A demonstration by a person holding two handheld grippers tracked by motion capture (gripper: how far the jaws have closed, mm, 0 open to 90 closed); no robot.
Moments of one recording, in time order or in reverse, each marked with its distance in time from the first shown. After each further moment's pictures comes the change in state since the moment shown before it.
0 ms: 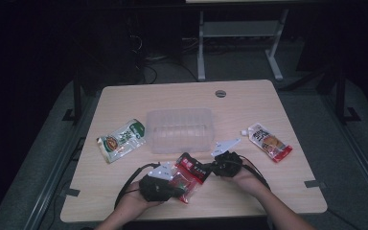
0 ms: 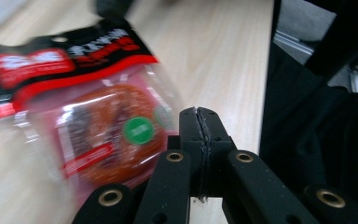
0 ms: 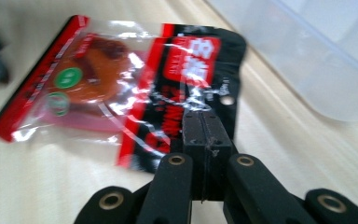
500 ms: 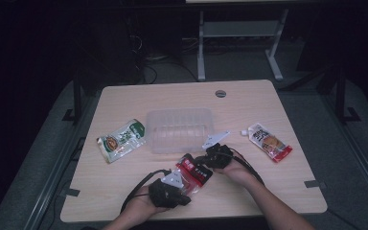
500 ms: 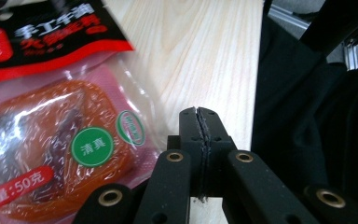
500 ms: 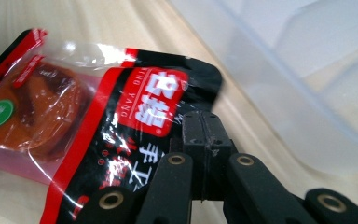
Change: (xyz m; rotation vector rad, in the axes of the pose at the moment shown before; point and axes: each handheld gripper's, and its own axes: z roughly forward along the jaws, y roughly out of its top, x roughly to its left) left arm -0.007 0.000 0.024 0.088 -0.030 0.021; right arm -0.017 0.019 0.028 0.014 -0.010 -0.001
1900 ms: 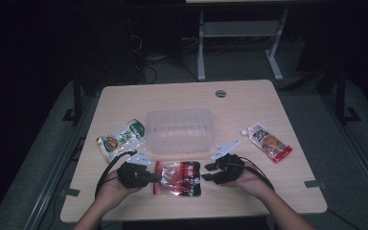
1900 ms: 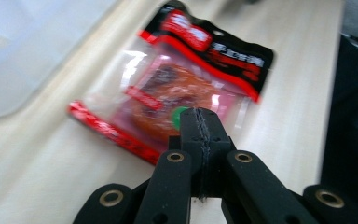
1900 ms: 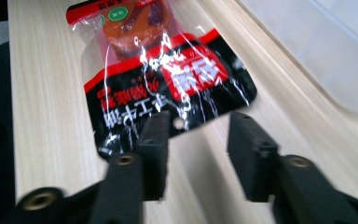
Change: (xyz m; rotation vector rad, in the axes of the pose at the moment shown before) left arm 0.049 -0.027 -0.075 -0.074 0.197 -0.099; right arm 0.030 -0.017 -0.042 0.037 0.049 -0.009
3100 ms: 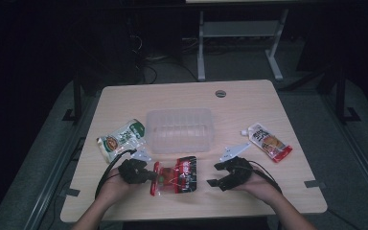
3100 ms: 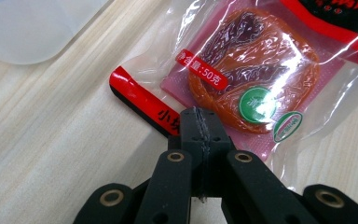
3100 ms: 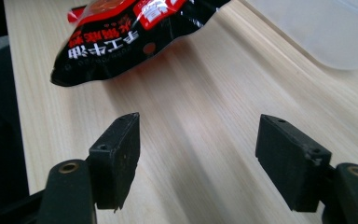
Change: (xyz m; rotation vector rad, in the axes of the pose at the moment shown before) left arm 0.025 -0.015 0.021 0.095 0.055 -0.076; right arm 0.000 -0.019 -0.012 -0.022 -0.013 0.077
